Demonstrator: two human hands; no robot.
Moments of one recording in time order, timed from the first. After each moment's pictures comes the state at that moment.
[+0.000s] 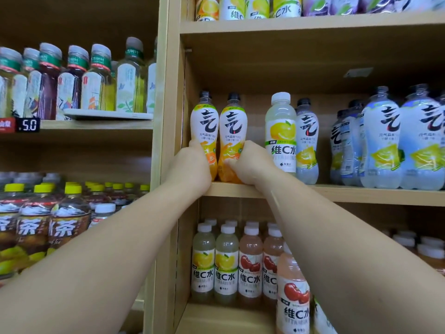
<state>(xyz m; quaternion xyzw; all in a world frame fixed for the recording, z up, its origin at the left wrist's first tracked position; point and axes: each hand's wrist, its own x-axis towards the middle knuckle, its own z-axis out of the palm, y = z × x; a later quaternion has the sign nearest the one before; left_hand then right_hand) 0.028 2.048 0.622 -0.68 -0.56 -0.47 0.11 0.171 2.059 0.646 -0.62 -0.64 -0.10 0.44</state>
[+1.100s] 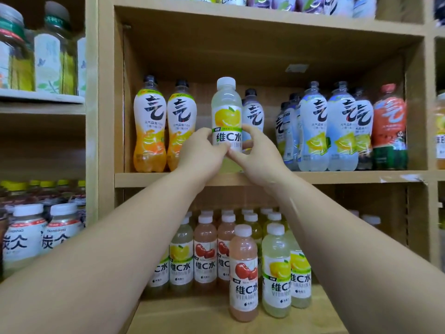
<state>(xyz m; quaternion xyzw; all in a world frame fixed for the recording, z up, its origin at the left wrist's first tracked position) 0.127 2.030 0.623 -0.72 -0.32 -0.59 -0.16 0.264 1.994 0.615 -0.54 -0.62 -0.11 0.56</state>
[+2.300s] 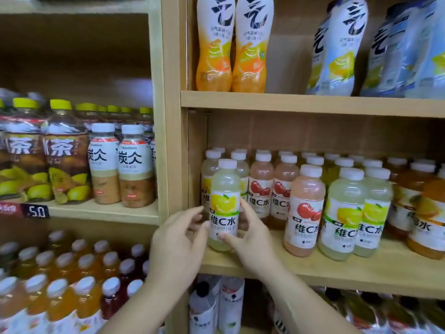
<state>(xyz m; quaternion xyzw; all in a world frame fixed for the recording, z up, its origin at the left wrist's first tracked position) -0.019 2.021 0.345 -0.67 -0.42 -0.61 -0.06 0.159 2.045 0.324 -0.53 -0.65 0.17 0.52</state>
